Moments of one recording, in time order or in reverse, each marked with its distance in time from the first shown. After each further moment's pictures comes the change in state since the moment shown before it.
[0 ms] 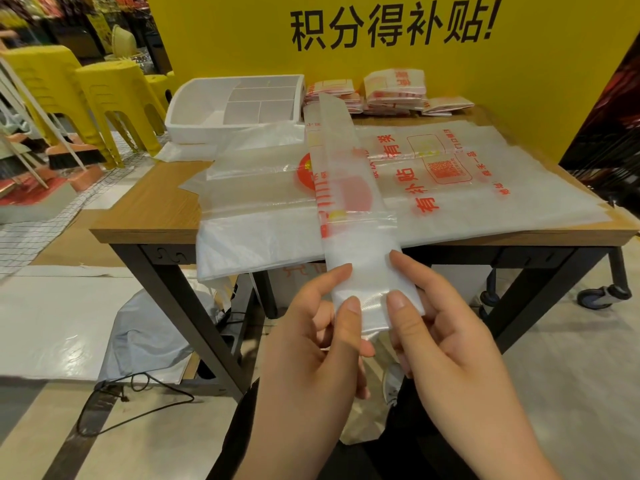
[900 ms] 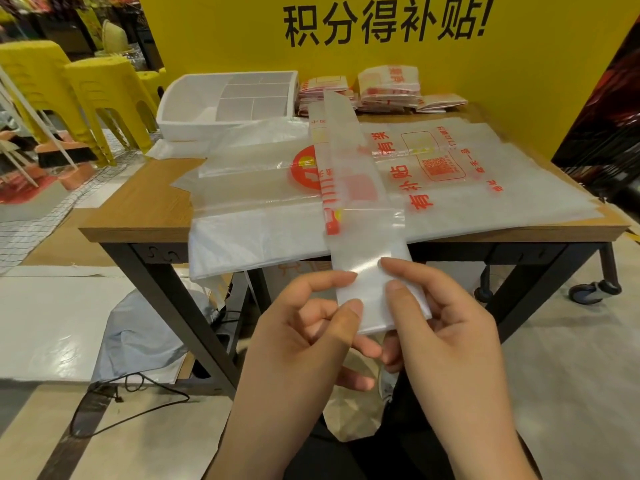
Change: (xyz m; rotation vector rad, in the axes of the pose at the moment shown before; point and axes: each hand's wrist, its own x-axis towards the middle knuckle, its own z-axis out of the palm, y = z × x) left_hand 0.007 0.016 -0.007 -0.061 -0.129 -0.142; right_hand 0.004 -0.007 0.008 -0.009 0.188 0.024
